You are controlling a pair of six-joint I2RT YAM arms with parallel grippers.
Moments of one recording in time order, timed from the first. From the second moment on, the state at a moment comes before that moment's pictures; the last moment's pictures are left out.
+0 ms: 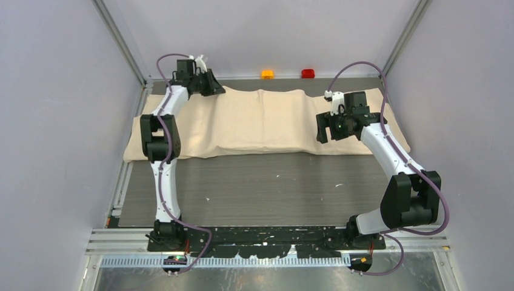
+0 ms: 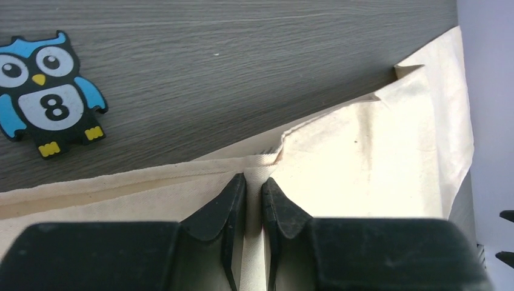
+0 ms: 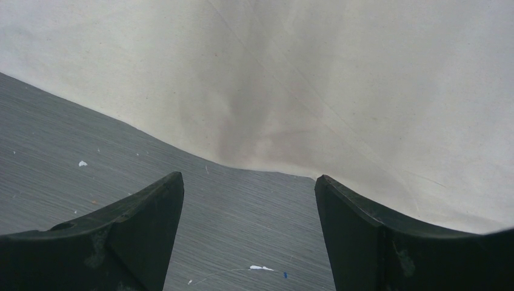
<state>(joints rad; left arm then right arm) -0.05 2.36 2.03 -0.33 0.62 -0.34 0.10 1.44 1.13 -0.61 -0.23 -0.15</state>
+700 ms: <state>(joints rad) -0.09 2.10 1.85 -0.40 0.63 -0.16 0.10 1.44 1.14 -0.62 -0.24 -0.16</state>
